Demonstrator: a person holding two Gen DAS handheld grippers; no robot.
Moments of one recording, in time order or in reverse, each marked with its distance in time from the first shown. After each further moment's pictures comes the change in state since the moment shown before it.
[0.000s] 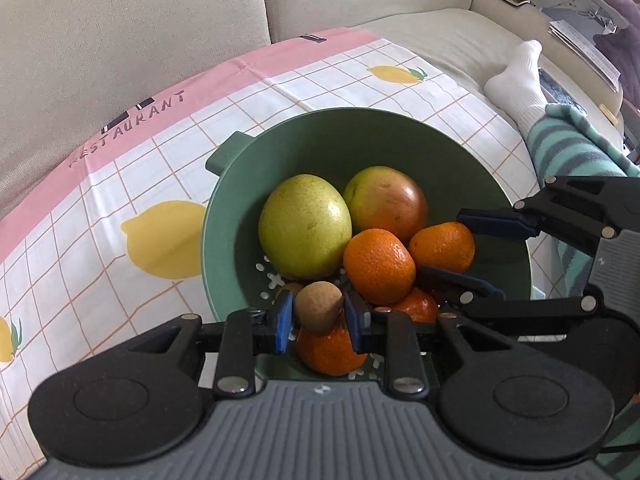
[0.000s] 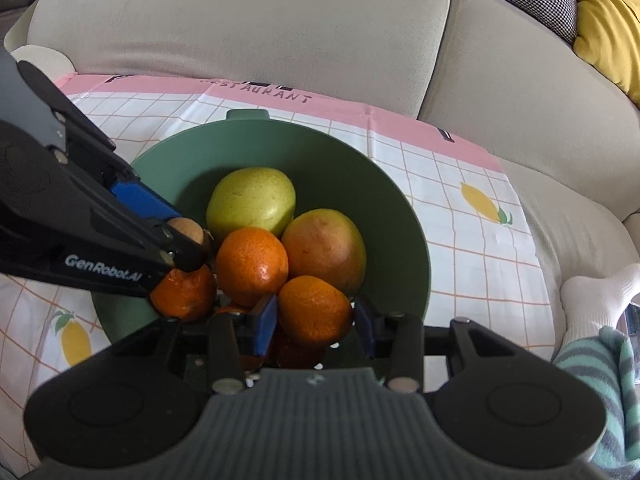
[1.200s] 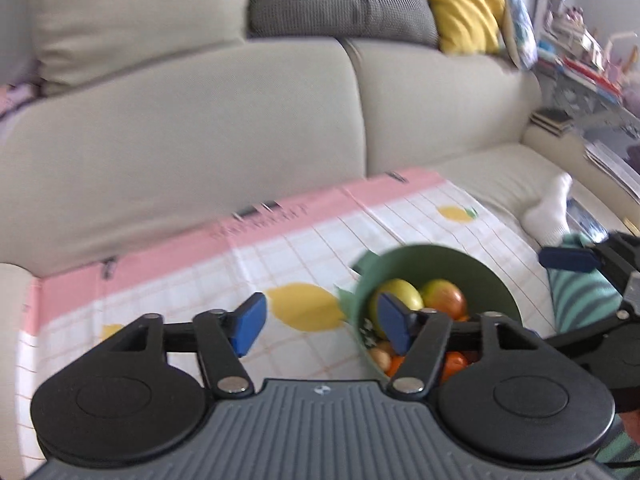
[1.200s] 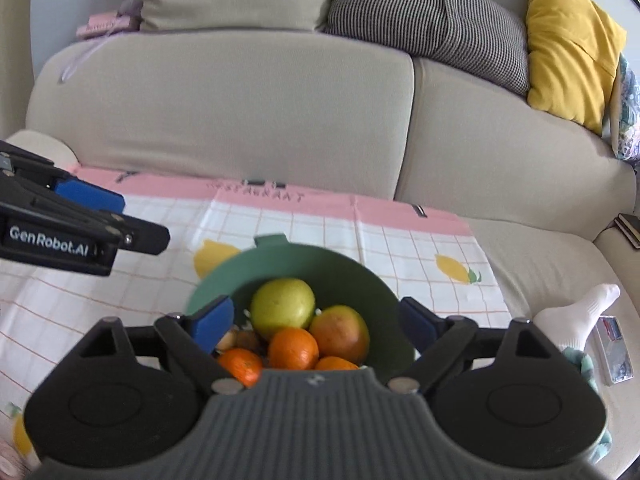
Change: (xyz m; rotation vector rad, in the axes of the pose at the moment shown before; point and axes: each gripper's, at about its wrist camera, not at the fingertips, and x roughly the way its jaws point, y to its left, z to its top) left arm -0.153 0.043 -0.040 -0.161 -0.382 0.182; right arm -0.095 0.029 0.039 0.125 -0.214 -0.037
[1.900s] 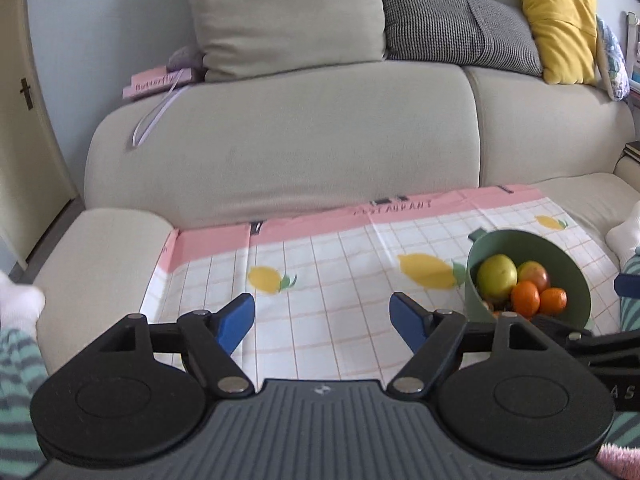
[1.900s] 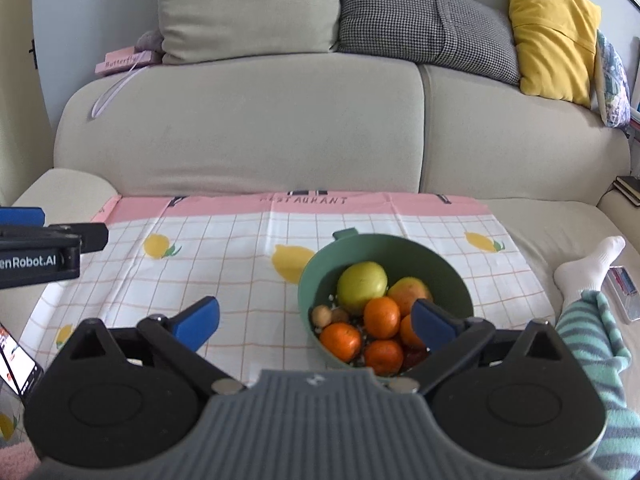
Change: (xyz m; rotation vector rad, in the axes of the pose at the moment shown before) left arm -0.095 0.026 -0.073 -0.140 -0.029 0.320; right arm -0.068 0.075 -0.023 0.100 0.006 0.022
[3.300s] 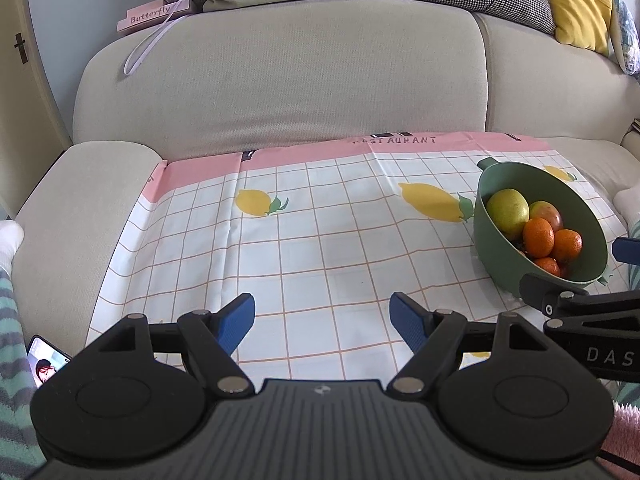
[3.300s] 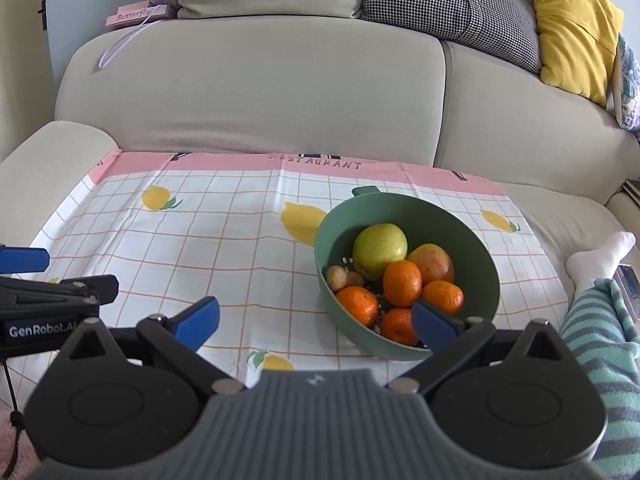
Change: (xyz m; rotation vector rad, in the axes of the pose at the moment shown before) left arm 0.035 0.000 -0.045 -0.034 0.132 -0.020; right arm 0.031 0.014 -0.025 -0.064 0.056 -0.012
